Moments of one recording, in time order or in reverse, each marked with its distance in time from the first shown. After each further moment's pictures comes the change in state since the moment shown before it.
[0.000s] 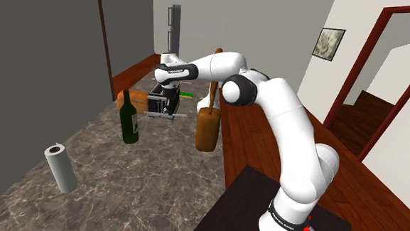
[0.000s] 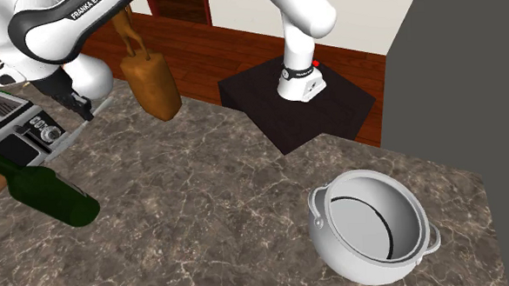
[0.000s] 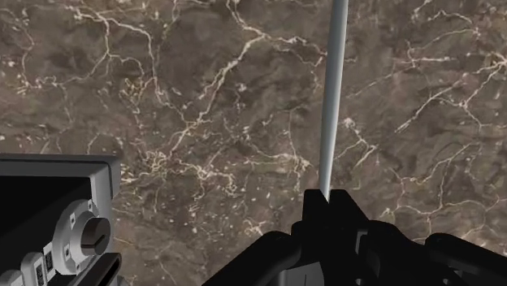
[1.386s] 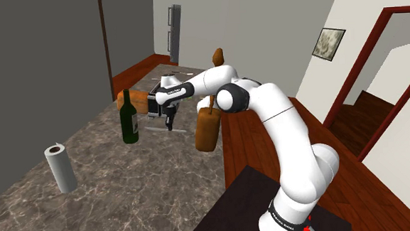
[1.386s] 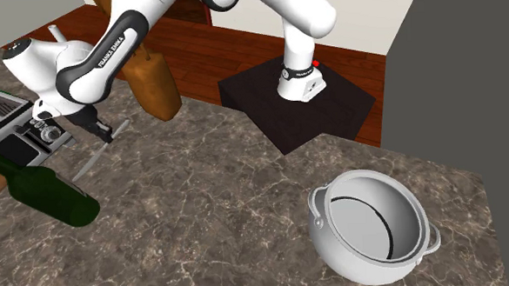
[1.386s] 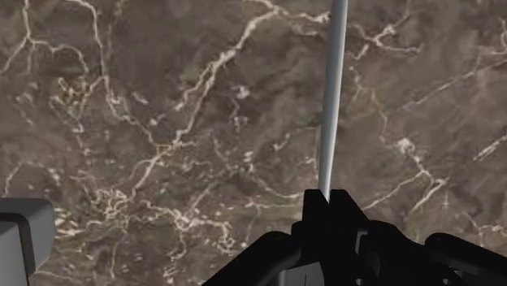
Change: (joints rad) arm -0.001 0.123 -0.006 -0.080 -0.009 0.202 0.009
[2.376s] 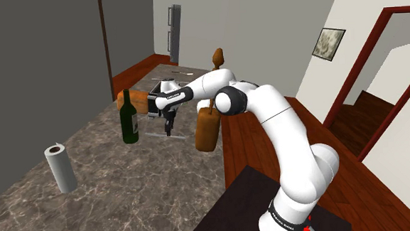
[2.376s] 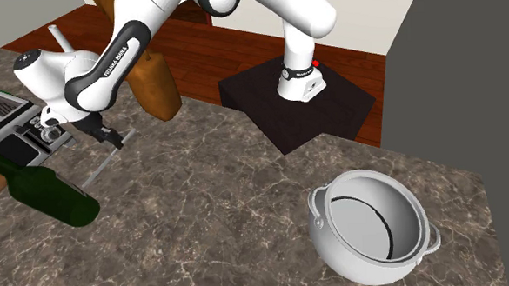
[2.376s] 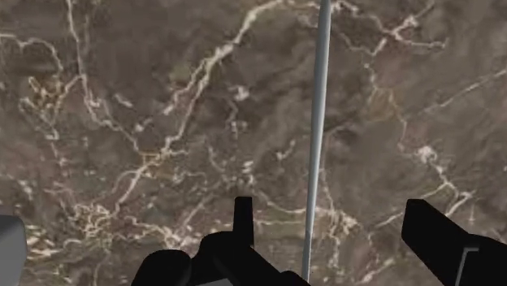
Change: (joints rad) arm 0.002 0.039 -0.002 0.000 -0.002 0.039 0.003
